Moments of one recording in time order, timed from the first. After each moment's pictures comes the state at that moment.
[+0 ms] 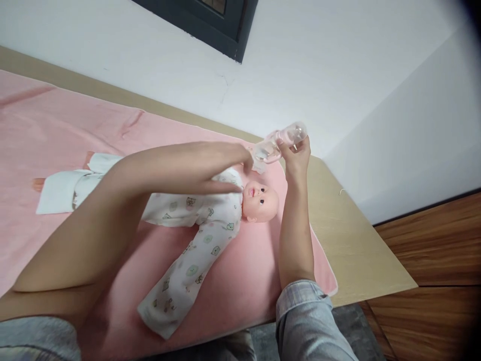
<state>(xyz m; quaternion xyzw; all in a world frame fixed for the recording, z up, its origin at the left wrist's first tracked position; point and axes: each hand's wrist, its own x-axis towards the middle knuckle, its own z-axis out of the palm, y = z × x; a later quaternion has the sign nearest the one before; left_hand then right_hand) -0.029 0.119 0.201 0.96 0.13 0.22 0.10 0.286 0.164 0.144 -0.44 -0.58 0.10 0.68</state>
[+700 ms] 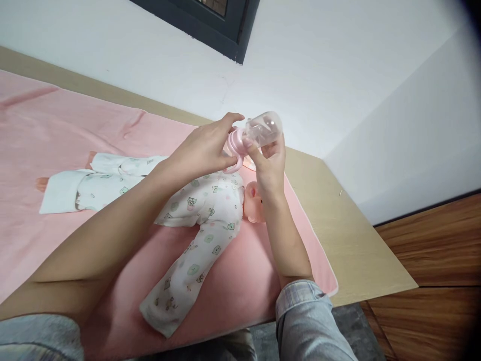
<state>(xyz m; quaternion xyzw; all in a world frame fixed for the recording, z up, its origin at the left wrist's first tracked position) 0.002 0.140 0.187 0.87 0.33 0.35 0.12 0.162 0.112 0.160 -0.34 -0.60 0.24 0.68</state>
